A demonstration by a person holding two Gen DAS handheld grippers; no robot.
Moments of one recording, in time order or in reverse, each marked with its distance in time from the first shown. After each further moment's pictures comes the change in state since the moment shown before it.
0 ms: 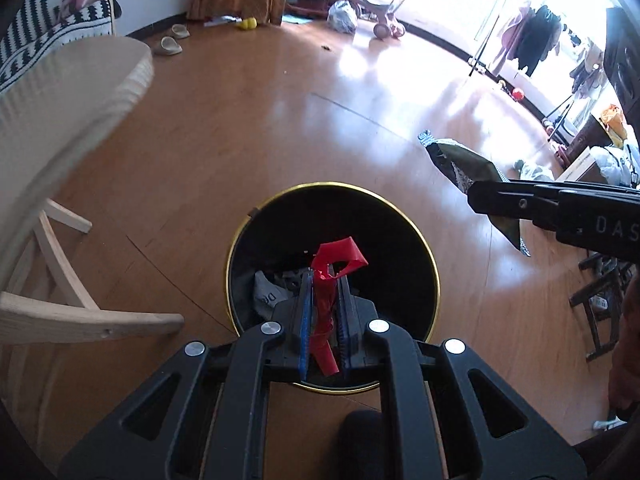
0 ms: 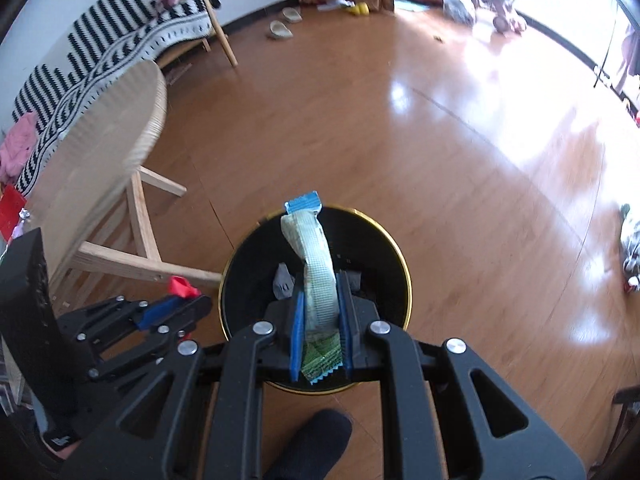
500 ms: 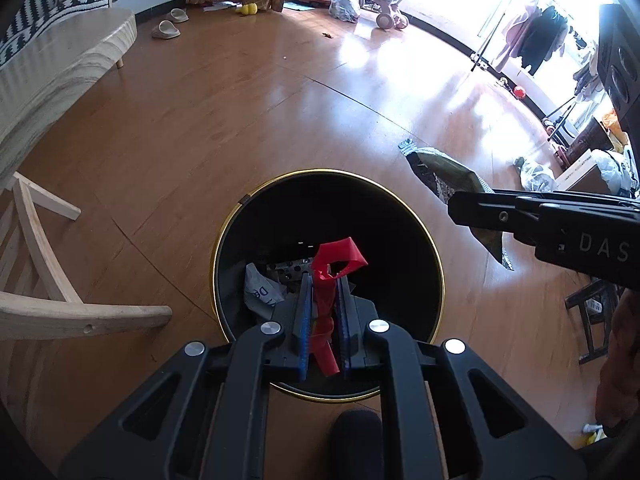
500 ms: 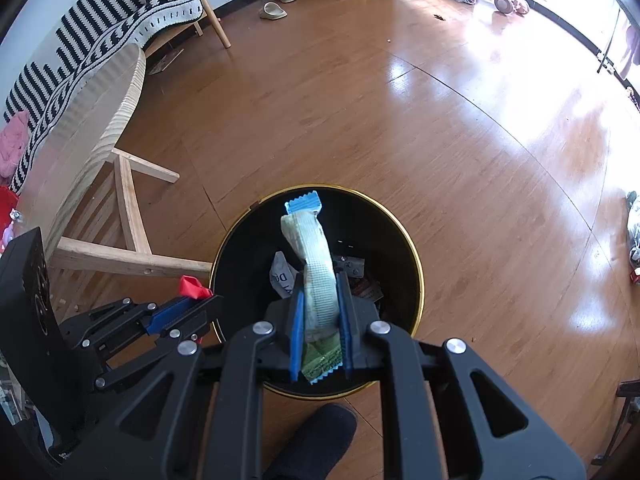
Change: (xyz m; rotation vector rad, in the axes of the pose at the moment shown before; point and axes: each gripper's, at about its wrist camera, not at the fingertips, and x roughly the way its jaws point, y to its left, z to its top) left arm 0.023 0.009 0.002 -0.033 0.034 -0.027; right arm 0.030 0.014 0.008 0.015 0.043 0.001
